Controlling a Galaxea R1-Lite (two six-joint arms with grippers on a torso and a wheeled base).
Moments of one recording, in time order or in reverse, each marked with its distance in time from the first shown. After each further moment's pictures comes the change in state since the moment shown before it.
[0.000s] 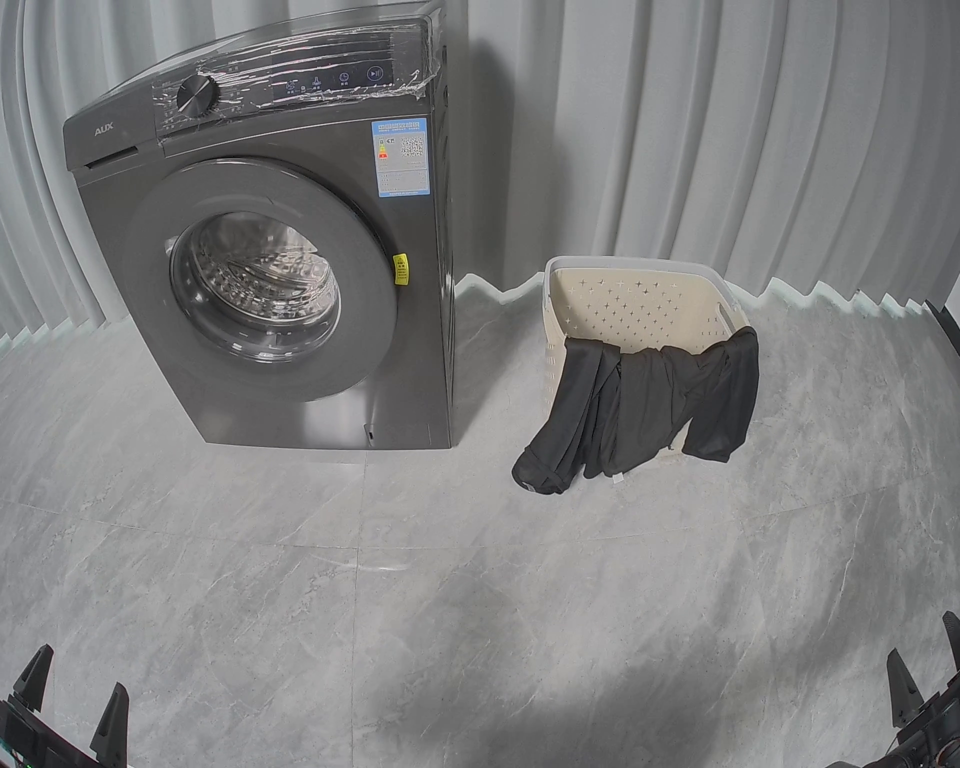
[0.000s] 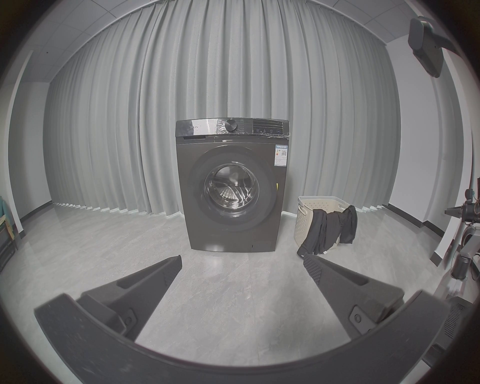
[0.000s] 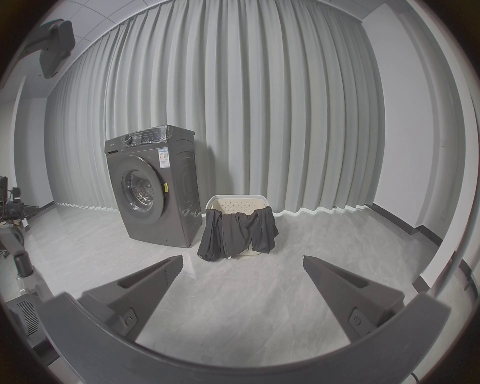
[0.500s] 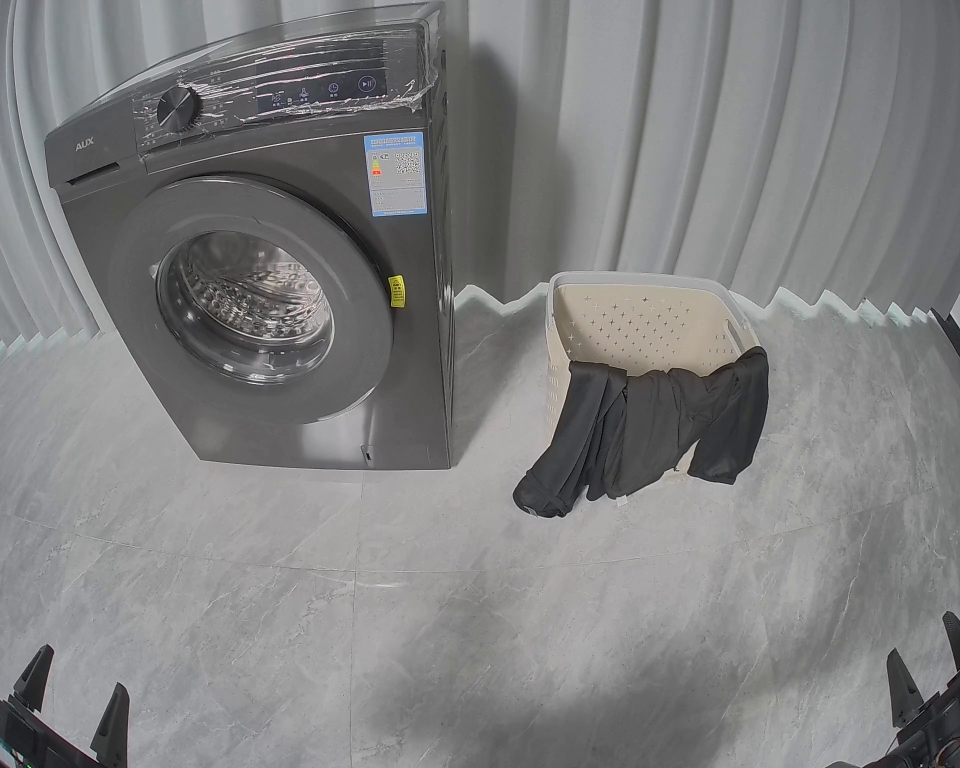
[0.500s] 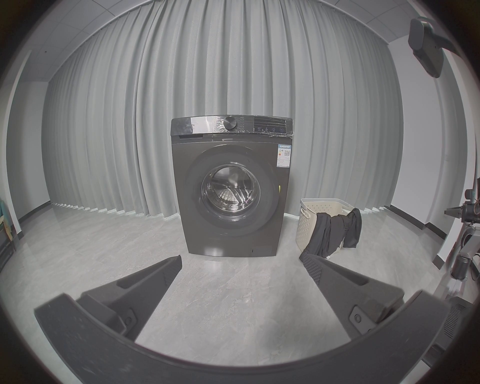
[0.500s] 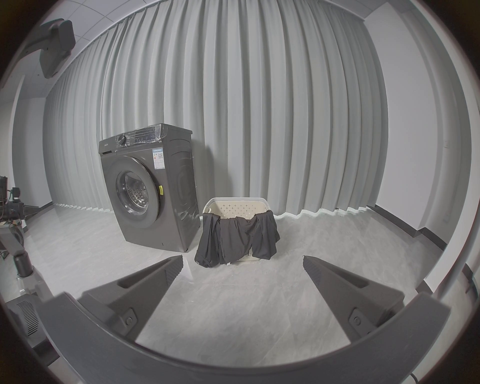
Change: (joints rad) left arm 0.000 0.000 0.000 0.002 0.000 -0.001; right arm -0.001 0.000 0.000 0.000 0.001 0.000
